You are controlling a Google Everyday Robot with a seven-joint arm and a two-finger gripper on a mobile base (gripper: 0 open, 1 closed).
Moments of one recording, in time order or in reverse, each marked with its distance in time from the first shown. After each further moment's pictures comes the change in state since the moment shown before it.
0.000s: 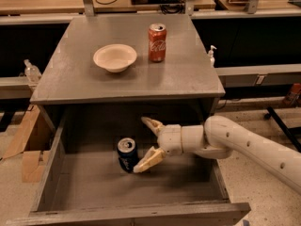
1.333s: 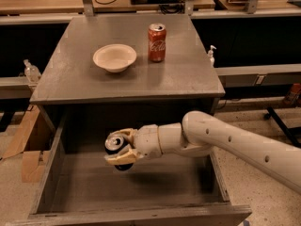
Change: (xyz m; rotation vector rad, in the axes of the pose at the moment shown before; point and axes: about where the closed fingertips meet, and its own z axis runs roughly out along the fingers) arm -0.052 0.050 0.055 -0.124 -0.018 0.005
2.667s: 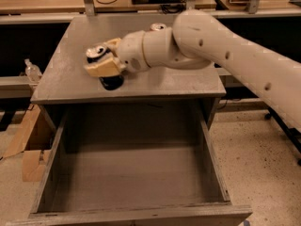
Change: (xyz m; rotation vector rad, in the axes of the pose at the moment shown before) arm -0.221 -0.132 -0.032 0.235 0.097 -0.094
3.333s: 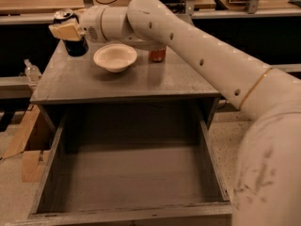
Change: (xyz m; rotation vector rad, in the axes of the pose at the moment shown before) arm -0.076 -0.087 0.103 0.138 -0.171 0.073
